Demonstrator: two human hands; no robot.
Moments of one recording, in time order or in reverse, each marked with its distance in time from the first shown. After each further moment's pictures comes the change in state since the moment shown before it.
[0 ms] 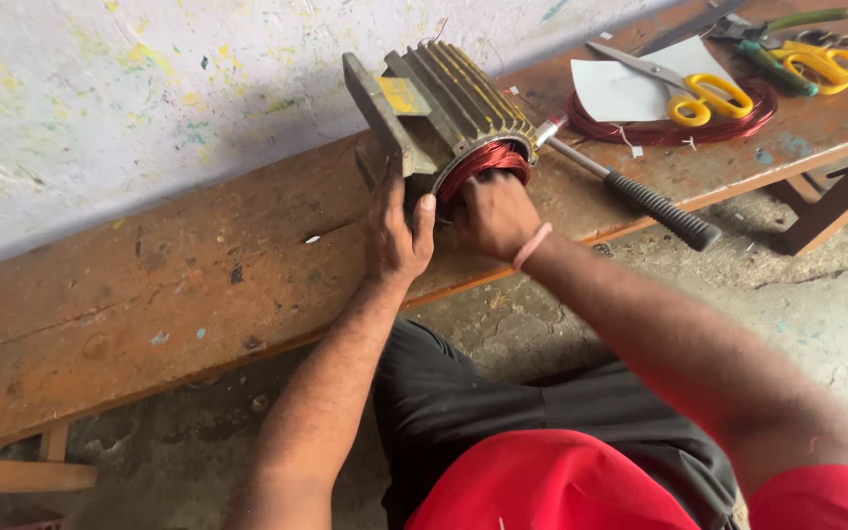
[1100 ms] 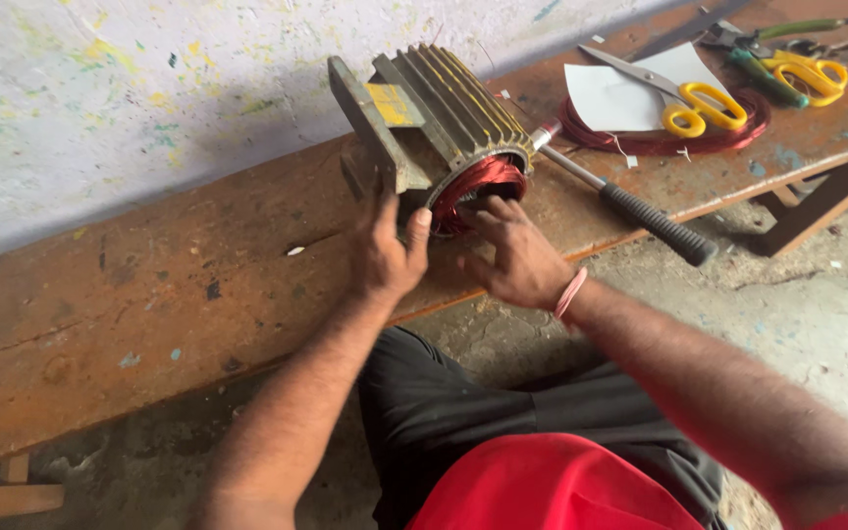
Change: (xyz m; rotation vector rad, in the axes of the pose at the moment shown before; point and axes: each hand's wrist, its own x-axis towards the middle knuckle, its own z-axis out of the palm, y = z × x) left_hand -0.009 -0.012 0.001 0.062 0.032 0.063; right_hand -0.037 -0.030 -0.052 0.339 -0.016 0.040
